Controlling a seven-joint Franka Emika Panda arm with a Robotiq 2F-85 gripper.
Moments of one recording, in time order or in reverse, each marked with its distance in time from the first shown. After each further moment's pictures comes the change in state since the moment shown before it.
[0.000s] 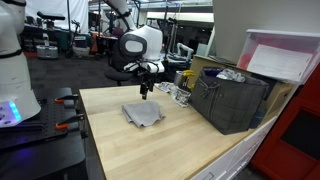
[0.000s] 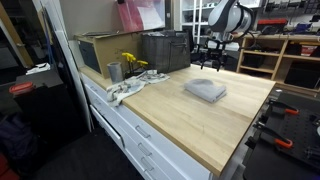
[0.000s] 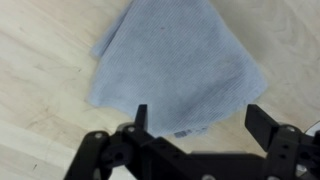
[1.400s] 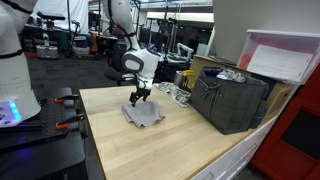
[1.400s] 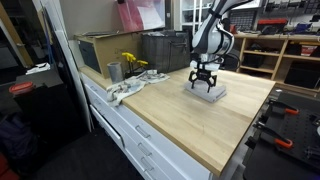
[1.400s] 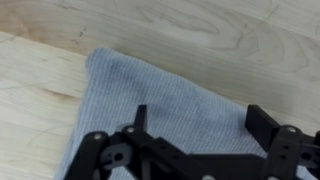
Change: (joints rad) arm 0.040 0.274 0.095 0.128 0.213 -0.002 0.267
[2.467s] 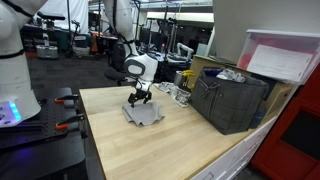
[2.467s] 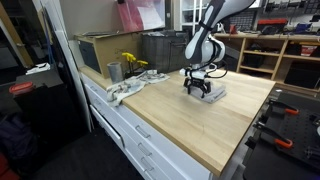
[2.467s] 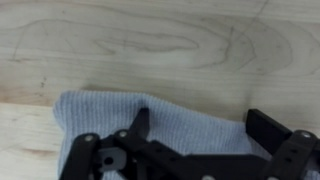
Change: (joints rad) arm 0.099 0.118 -0.036 0.097 -0.089 -0.005 0.365
